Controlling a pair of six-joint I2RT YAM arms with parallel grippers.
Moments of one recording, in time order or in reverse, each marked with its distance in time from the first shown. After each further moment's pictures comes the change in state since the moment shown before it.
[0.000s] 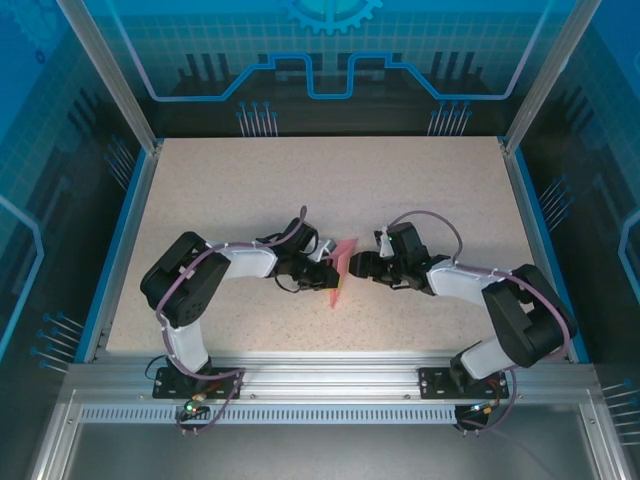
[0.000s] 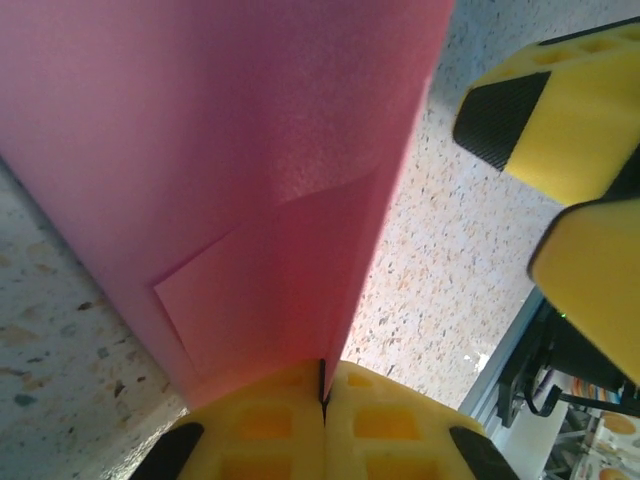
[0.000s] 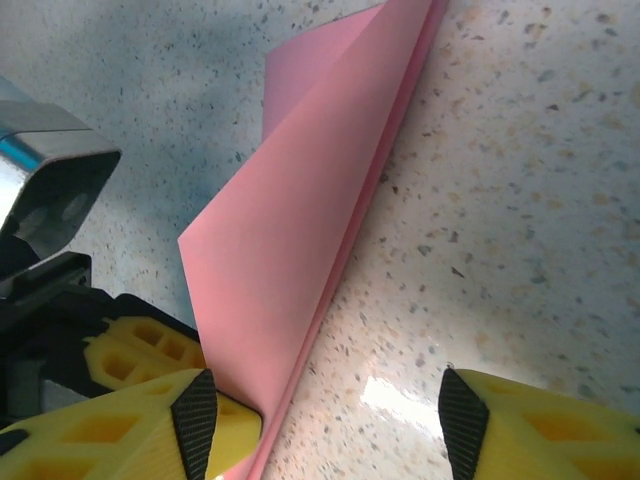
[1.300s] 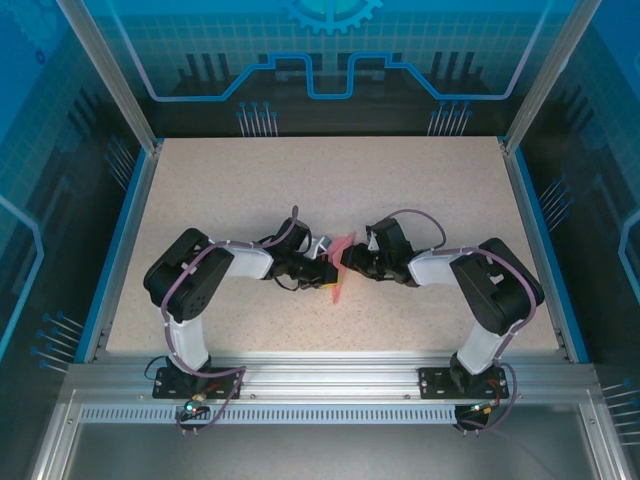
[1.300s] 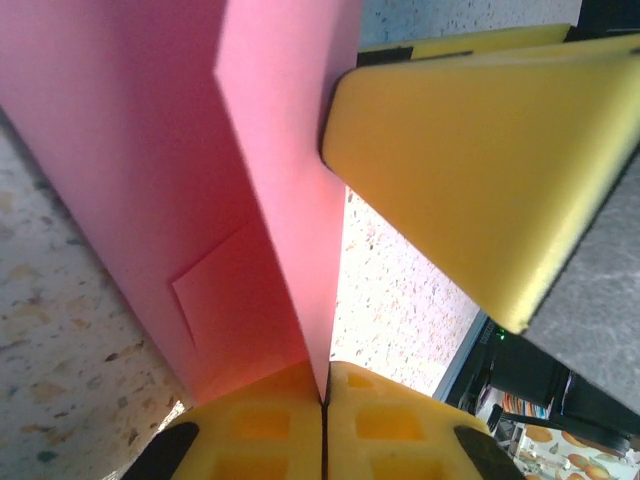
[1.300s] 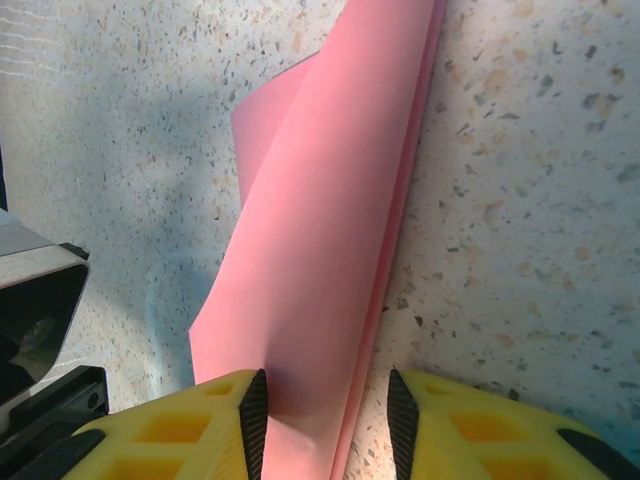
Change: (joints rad) left arm 0.041 0.037 -0.053 0.185 0.078 -0.125; right arm 0.031 0.225 0.090 0.166 0.036 0.183
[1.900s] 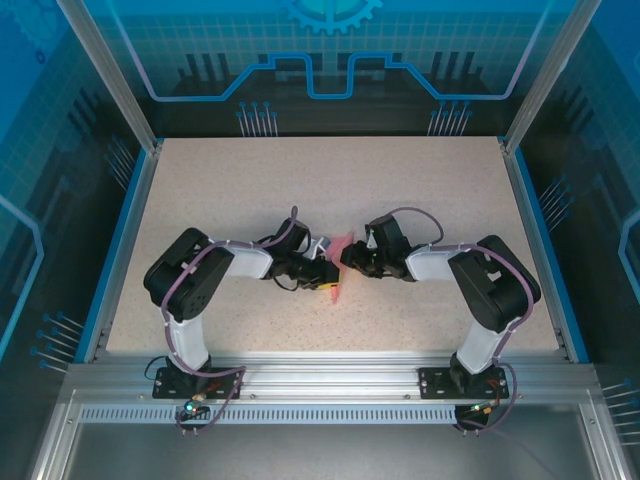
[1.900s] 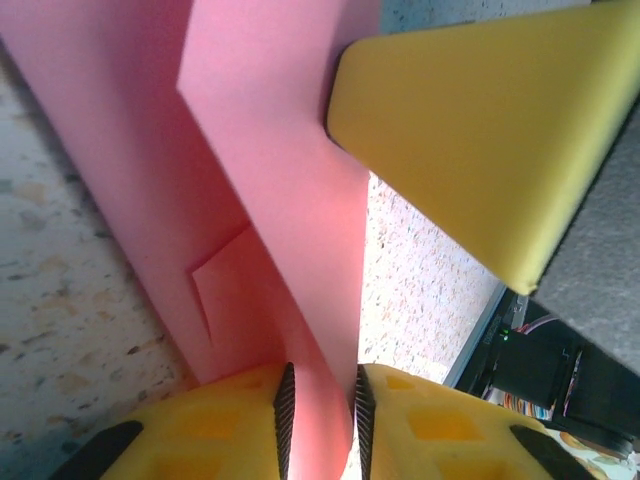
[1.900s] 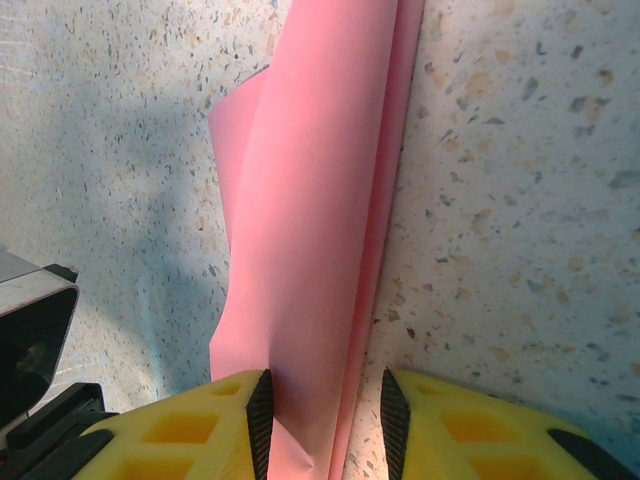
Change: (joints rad) left arm 0.009 -0.001 0.000 -0.018 -0.001 0.004; right arm 0.000 0.023 0.051 -0.078 0.000 0.022
